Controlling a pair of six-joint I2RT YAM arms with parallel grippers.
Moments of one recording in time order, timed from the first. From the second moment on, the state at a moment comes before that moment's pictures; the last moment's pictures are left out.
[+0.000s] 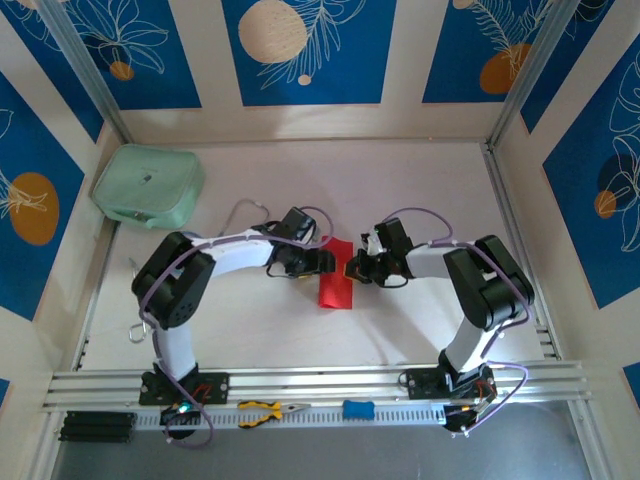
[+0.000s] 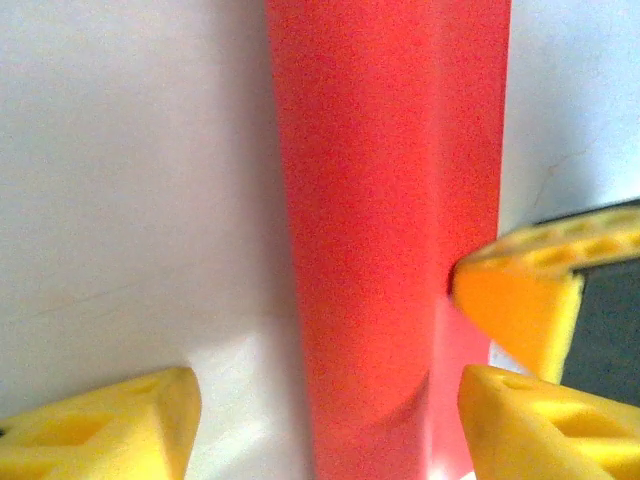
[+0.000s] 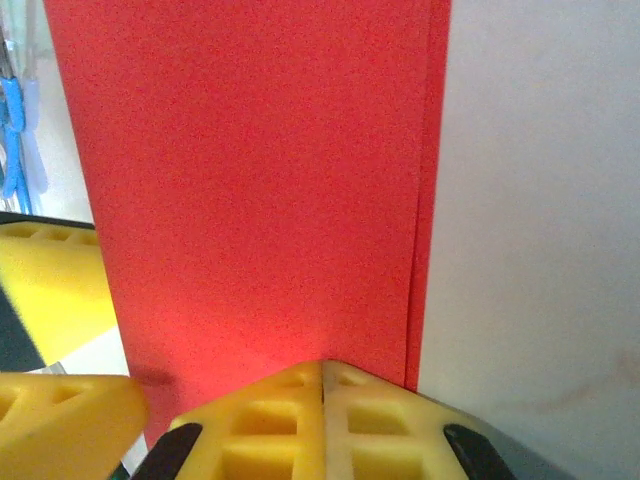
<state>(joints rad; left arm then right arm) -0.69 1.84 1.10 -0.35 0.33 -0.68 0.39 1.72 0.71 -0.02 -0.61 0.68</state>
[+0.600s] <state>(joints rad) -0.57 1.77 0.96 0.06 0.68 -0.73 0.37 1.80 0.81 -0.13 -0.72 0.47</state>
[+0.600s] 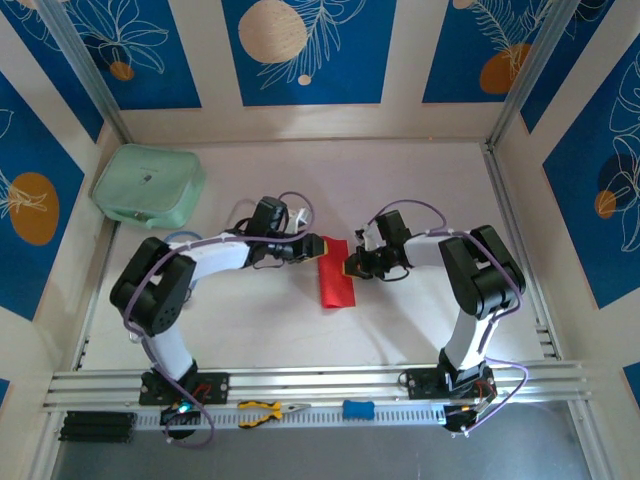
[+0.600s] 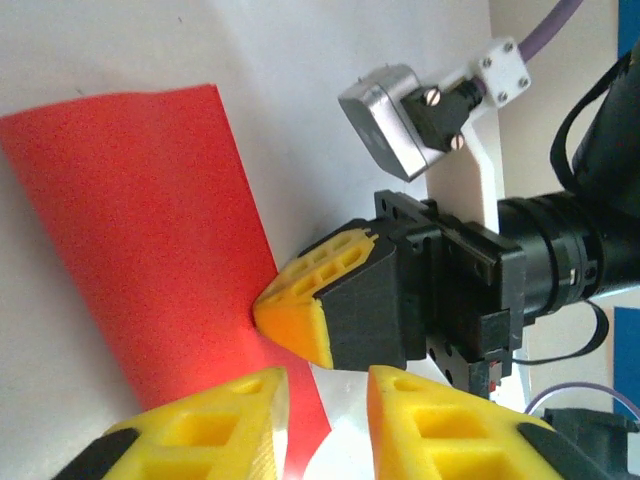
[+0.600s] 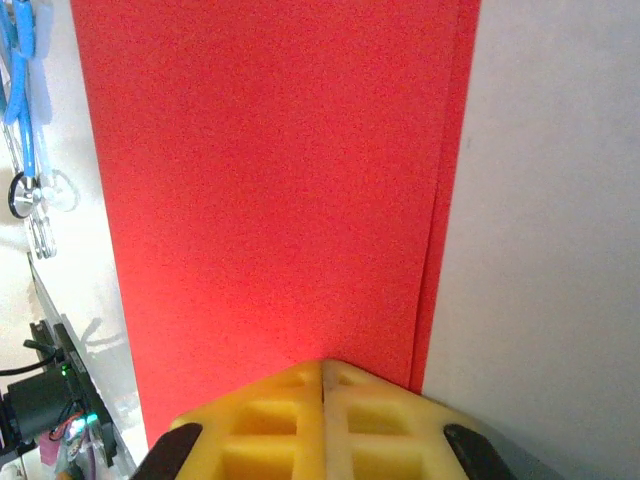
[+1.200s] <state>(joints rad) -0.57 1.92 0.99 0.13 0.83 -0.73 0.37 1.81 0.82 -0.16 -0.72 0.45</state>
